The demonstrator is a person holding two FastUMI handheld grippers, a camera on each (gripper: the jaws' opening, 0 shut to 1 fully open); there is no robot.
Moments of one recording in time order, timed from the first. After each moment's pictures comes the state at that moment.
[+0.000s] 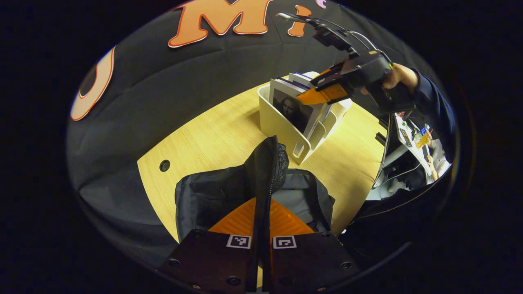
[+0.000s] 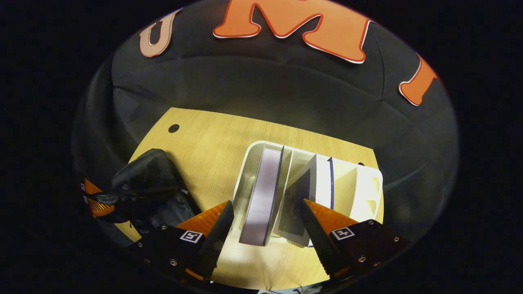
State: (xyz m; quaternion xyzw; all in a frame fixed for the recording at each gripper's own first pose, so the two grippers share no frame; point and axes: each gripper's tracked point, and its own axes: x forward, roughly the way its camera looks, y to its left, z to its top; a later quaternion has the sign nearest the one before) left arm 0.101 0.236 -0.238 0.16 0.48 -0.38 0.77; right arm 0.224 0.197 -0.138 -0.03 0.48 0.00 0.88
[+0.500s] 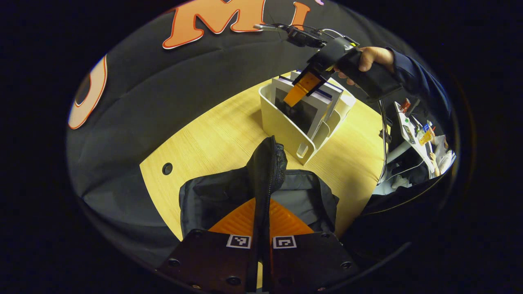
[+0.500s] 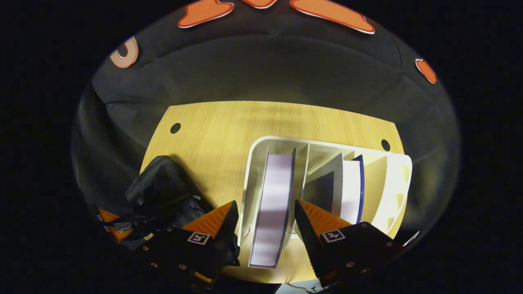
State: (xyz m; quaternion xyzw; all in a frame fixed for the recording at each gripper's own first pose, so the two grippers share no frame) left arm 0.113 0.229 -0.240 0.18 0.49 -0.37 0.77; right arm 0.247 0.205 -0.173 0.05 0.56 0.01 0.82
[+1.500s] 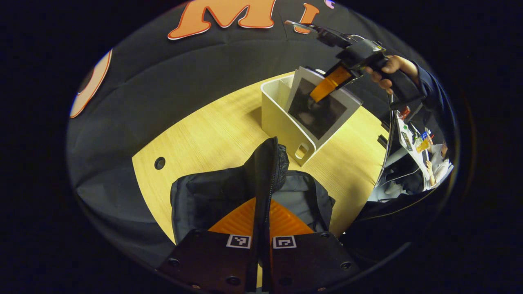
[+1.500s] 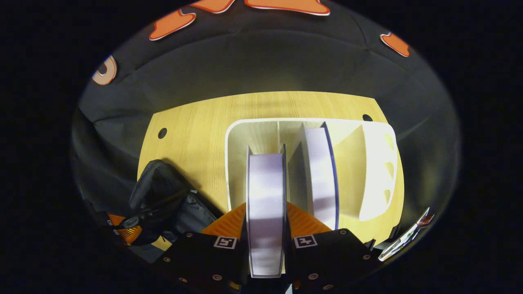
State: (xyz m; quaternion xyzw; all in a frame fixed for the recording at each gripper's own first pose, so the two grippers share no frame) left arm 0.111 0.225 -0.253 0.15 0.50 -0.37 0.77; right arm 0.198 0.183 -0.150 0.12 0.56 -0.05 0.82
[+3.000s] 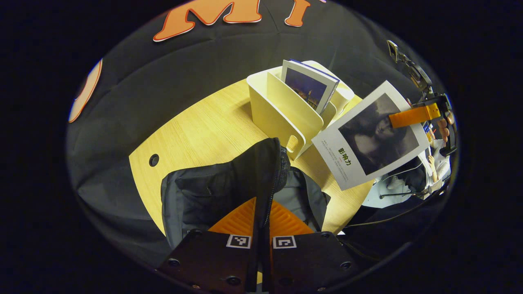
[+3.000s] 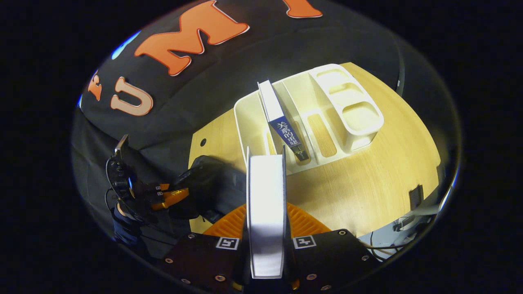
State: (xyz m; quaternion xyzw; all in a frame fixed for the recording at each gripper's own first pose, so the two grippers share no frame) left arm 0.082 0.200 -0.261 0.17 0.52 -0.37 0.76; right arm 0.018 0.192 -0.120 0.34 0.47 -0.01 0.82
